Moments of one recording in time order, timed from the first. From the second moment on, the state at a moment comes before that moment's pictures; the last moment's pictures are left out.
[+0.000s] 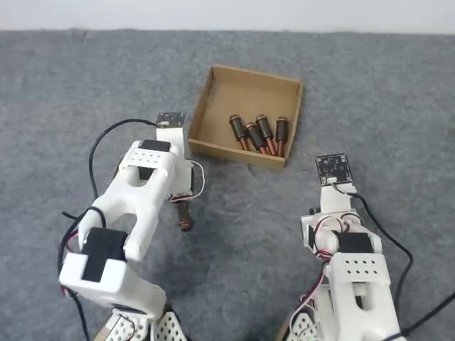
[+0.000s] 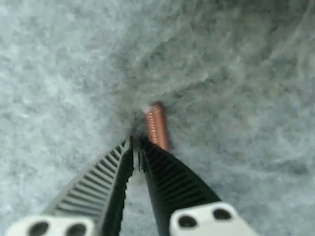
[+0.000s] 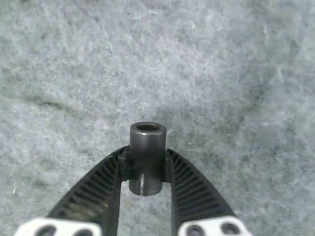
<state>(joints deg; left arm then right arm) 2.3 5.9 34.2 63.8 15.2 -4.3 -56.5 79.8 49.0 6.5</state>
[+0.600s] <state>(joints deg) 3.8 -2.5 34.9 67.6 12.7 -4.3 -56.5 79.8 49.0 6.5</state>
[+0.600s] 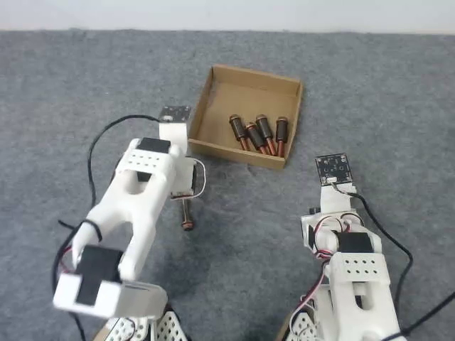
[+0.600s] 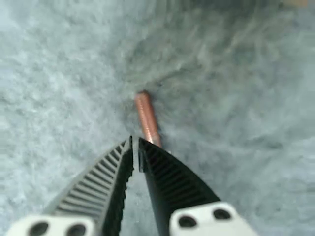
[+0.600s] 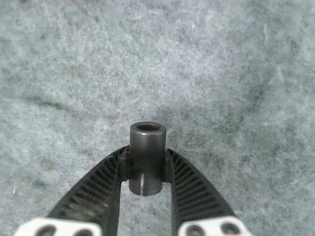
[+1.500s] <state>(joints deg) 7.4 -8.2 50.5 59.1 19.9 -4.3 -56.5 80.2 49.0 6.5</state>
